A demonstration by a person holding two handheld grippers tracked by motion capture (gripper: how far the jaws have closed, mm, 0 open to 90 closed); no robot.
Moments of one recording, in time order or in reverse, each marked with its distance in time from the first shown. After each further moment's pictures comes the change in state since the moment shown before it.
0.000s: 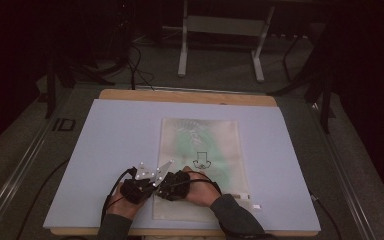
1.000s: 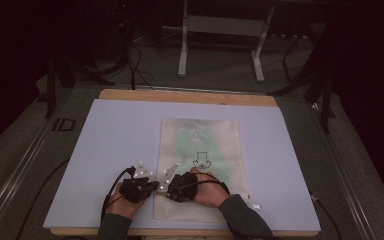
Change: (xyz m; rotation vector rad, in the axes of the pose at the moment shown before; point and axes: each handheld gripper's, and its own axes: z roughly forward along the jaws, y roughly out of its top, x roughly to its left) left arm 0.002 -0.001 -0.001 -0.019 -0.019 -0.031; right arm 0.003 -0.017 -0.012 0.052 -0.017 -0.019
